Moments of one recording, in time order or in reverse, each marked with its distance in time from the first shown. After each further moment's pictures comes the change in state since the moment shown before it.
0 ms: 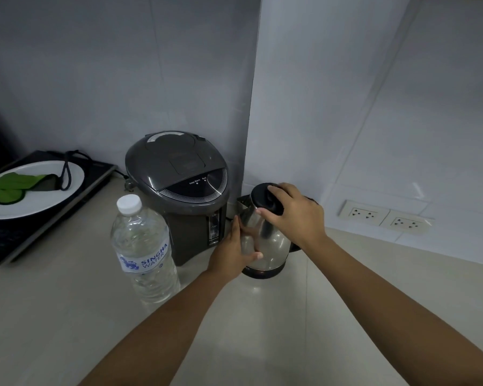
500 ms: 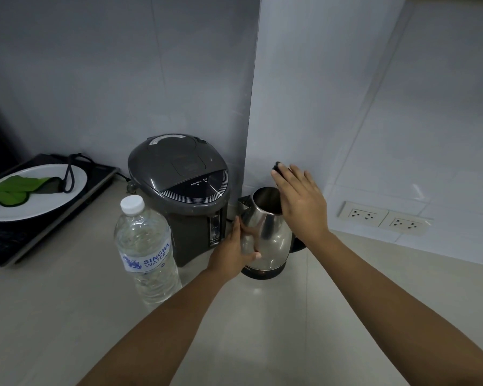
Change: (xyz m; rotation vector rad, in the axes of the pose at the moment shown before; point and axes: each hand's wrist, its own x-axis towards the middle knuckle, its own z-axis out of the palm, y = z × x) left_hand -0.004 0.004 -0.007 0.019 -0.024 -0.003; right_hand 0.009 0.006 -0.006 0.028 0.293 -0.217
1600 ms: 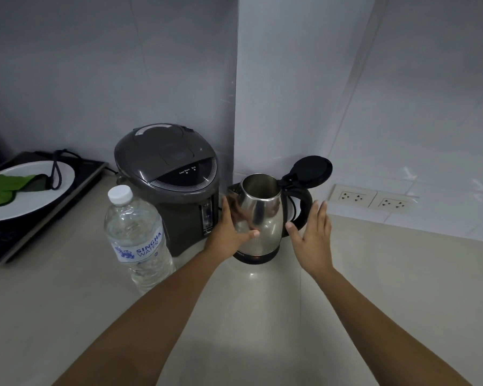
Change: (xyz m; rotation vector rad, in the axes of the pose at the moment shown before) left_hand 0.001 0.017 -0.007 -0.186 -0.019 -0.076; right_hand -0.115 0.002 -0.004 0.319 -0.359 0.810
